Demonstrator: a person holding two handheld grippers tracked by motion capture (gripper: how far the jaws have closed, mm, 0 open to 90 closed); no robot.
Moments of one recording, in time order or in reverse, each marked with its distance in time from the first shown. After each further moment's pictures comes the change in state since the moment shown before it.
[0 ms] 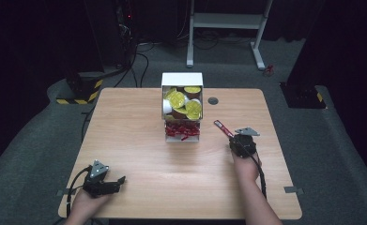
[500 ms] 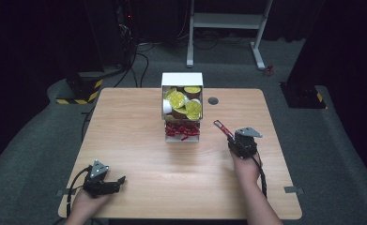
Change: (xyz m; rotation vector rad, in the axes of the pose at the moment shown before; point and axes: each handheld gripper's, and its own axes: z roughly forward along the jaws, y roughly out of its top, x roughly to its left) left arm 0.000 0.000 0.000 0.004 0.002 0.001; right arm 0.007 0.008 -0.024 -0.069 0.036 -0.013
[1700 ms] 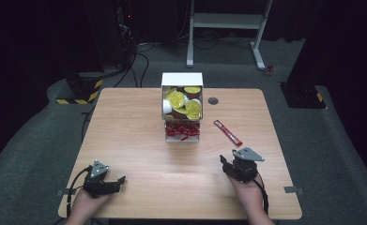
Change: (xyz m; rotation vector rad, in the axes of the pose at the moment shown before) left arm -0.001 0.000 0.000 -0.005 0.005 -0.009; right arm 0.034 -0.040 -0.063 -0.006 0.126 -0.077
